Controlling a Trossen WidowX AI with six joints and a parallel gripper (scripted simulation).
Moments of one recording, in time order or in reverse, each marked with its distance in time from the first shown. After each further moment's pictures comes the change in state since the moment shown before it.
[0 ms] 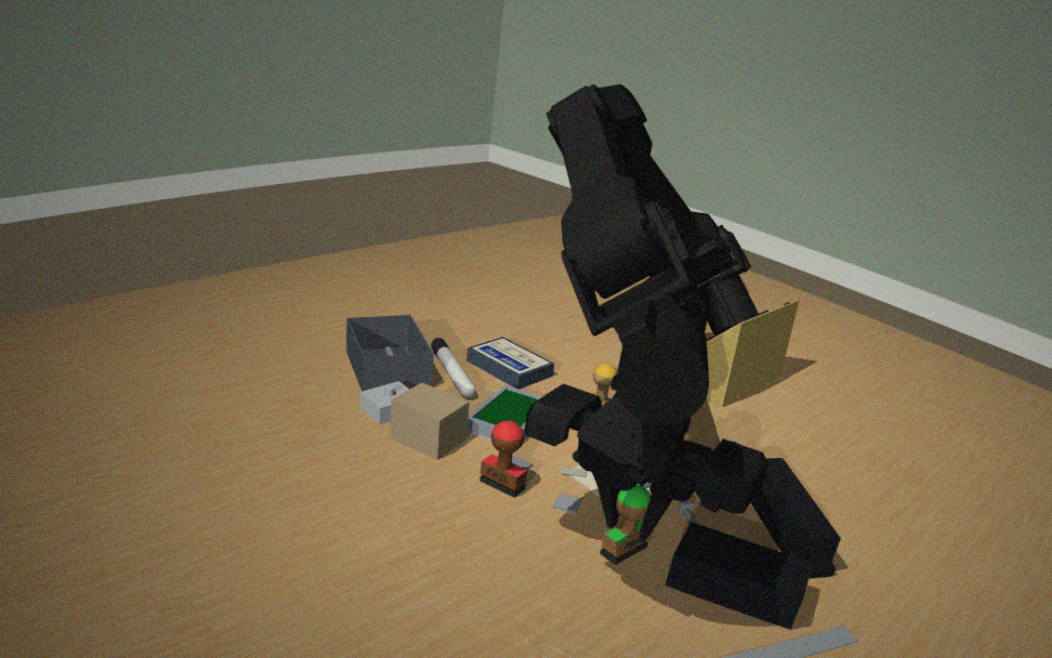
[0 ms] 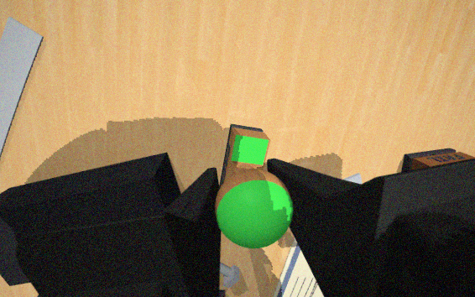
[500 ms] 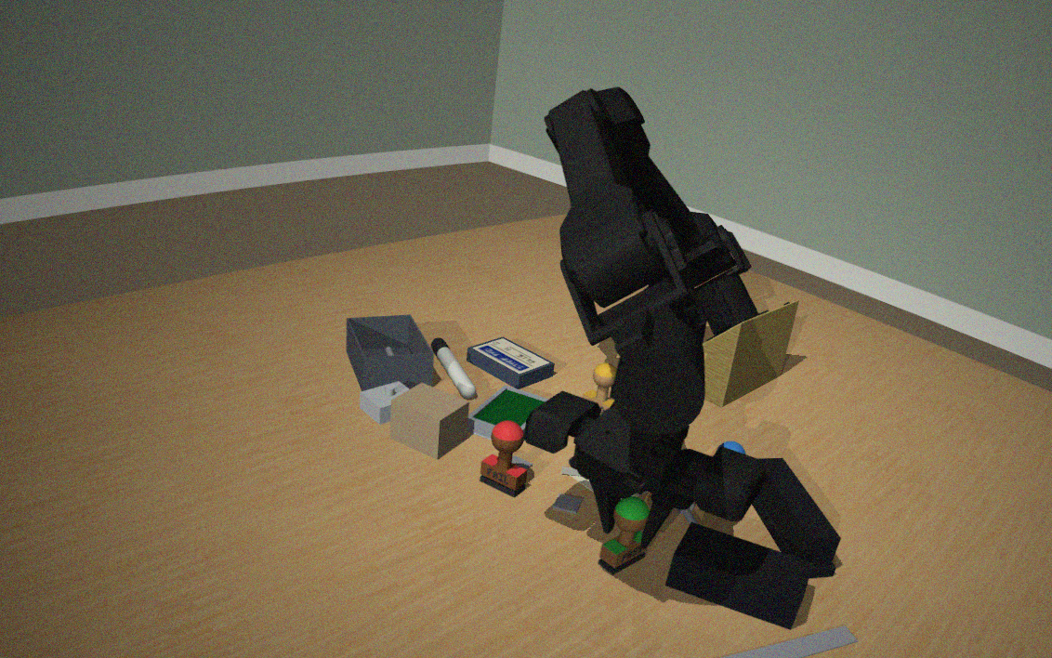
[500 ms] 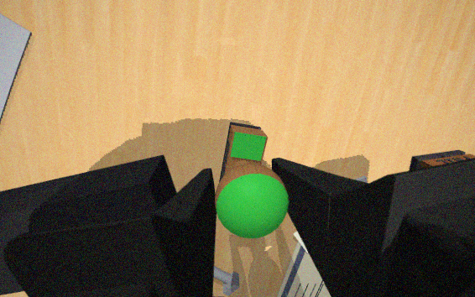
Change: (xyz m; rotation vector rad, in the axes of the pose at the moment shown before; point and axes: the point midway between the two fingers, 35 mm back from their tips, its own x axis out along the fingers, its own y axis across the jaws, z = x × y) arm 0.007 0.000 -0.001 0.000 0.003 -0.001
